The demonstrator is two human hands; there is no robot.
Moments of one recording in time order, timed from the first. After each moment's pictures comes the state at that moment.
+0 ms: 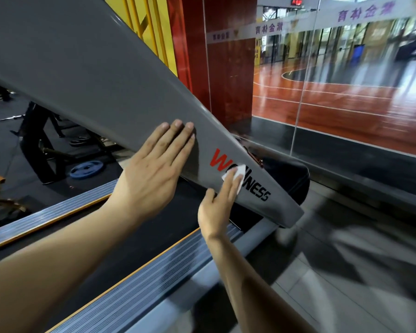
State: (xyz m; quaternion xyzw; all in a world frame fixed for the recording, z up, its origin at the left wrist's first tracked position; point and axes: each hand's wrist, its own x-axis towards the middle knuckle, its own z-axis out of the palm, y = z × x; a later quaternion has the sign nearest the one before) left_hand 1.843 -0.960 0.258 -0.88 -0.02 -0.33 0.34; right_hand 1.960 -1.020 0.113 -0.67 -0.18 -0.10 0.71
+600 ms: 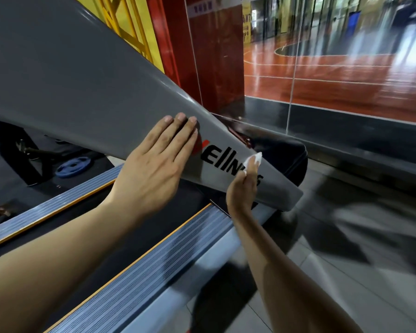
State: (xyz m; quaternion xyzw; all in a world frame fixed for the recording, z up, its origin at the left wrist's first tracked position) left_hand 1.920 -0.970 0.205 -0.88 0.03 -0.30 0.36; right_hand 2.080 -1.051 0.053 -0.68 -0.10 -0.06 0.72
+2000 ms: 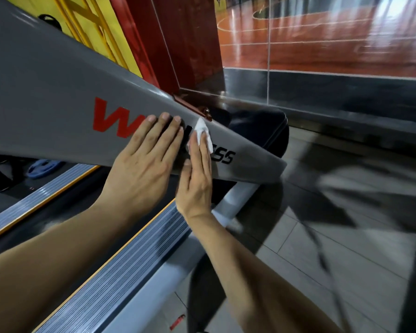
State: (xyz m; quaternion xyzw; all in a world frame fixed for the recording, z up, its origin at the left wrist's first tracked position) left_hand 1.991 -0.991 0.134 -0.91 0.05 -0.24 0.33; right_hand 2.071 -1.045 0.018 -0.61 -0.30 -0.20 0.71
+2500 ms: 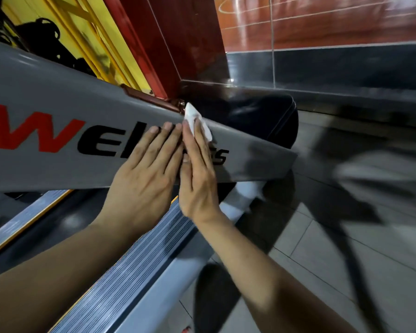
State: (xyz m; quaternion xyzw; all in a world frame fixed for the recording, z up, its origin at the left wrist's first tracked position) left_hand 2.047 -0.997 0.084 -0.91 0.07 -0.21 0.34; right_hand 2.136 -1.061 -0.008 -0.56 -0.36 -0.17 0.73
